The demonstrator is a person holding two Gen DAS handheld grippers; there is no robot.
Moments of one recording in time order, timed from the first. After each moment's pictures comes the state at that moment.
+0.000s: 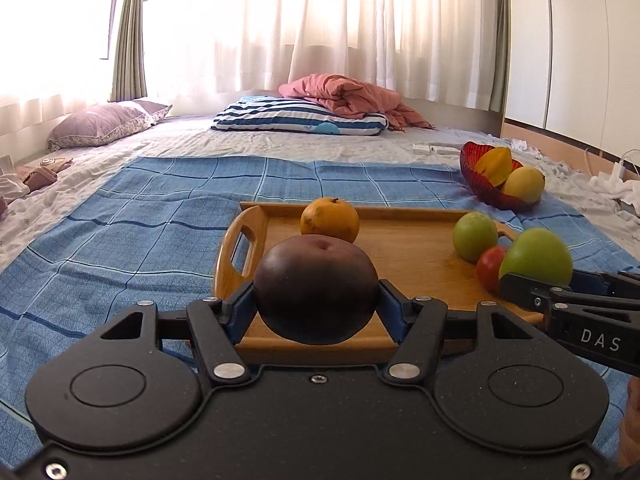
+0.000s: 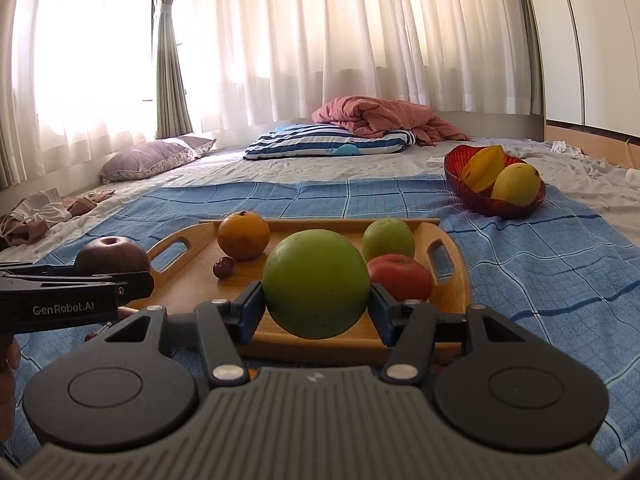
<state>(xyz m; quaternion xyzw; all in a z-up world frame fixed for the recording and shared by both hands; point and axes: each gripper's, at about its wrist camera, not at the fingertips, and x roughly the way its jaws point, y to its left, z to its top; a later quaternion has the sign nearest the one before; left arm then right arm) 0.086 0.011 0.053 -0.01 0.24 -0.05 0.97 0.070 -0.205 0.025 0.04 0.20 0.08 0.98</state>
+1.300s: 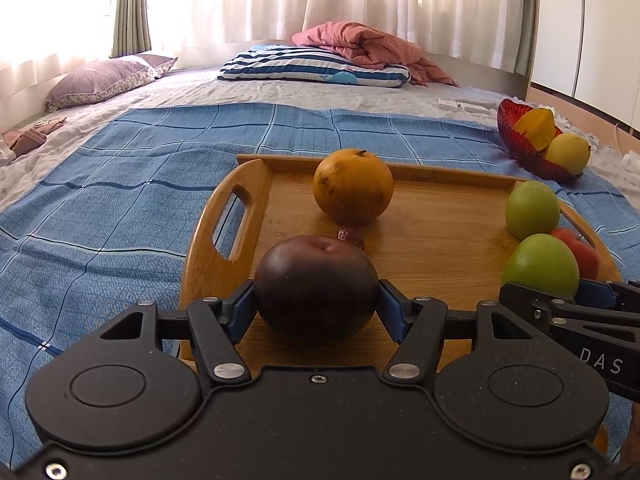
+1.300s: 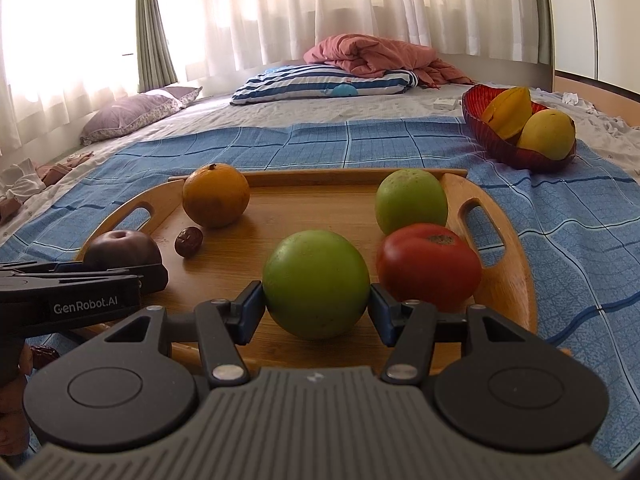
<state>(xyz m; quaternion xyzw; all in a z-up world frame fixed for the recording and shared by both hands) 0.173 0.004 0.006 -0.01 0.31 -0.02 0.95 0.153 -0.189 -0.009 0.04 0.28 0.07 0.96</state>
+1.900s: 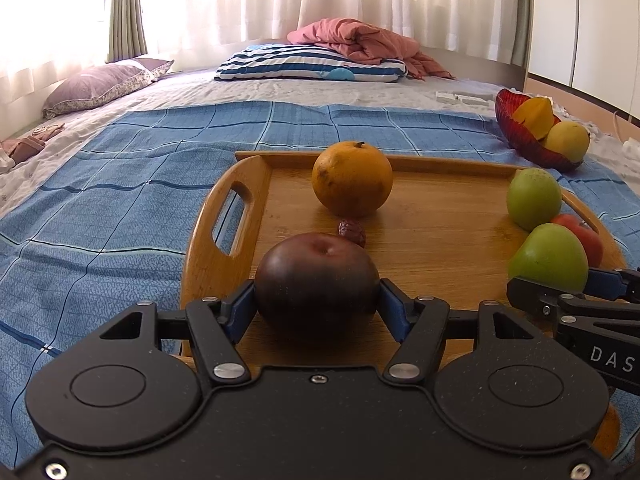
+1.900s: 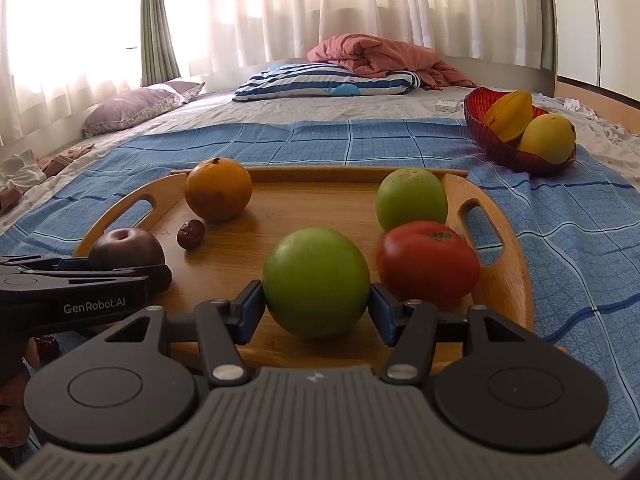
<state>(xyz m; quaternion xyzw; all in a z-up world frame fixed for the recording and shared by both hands) 0.173 0.001 0.002 0.00 0.31 -0.02 0.95 0.148 -0.187 -0.009 0.03 0.28 0.07 0.96</state>
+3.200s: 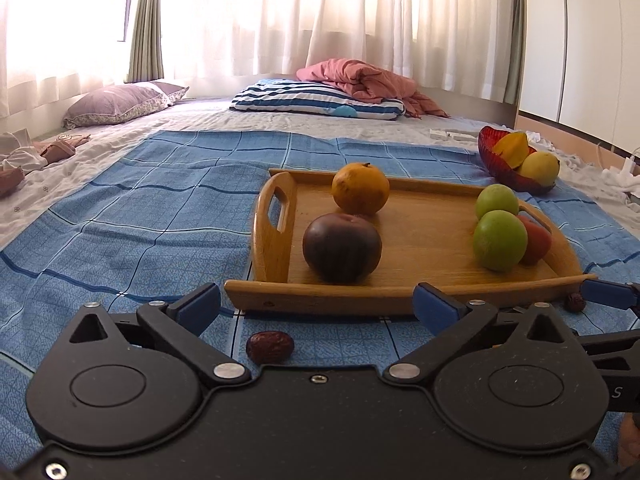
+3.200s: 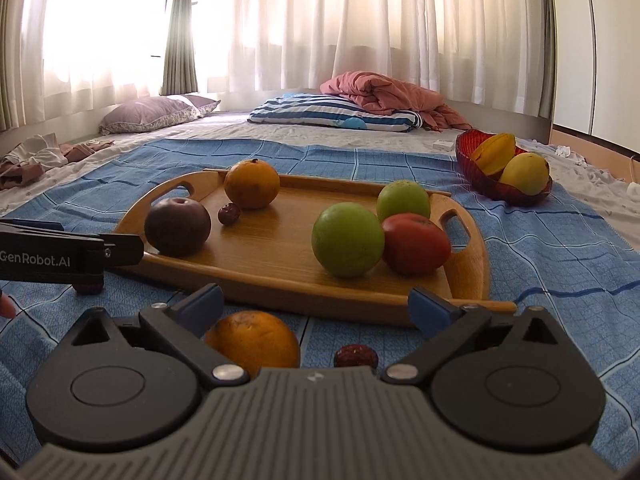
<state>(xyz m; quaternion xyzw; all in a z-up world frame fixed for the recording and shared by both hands) 0.060 0.036 0.025 -0.02 0.25 -0.03 0.97 0.060 -0.178 -0.002 -0.02 0.23 0.07 0.97</state>
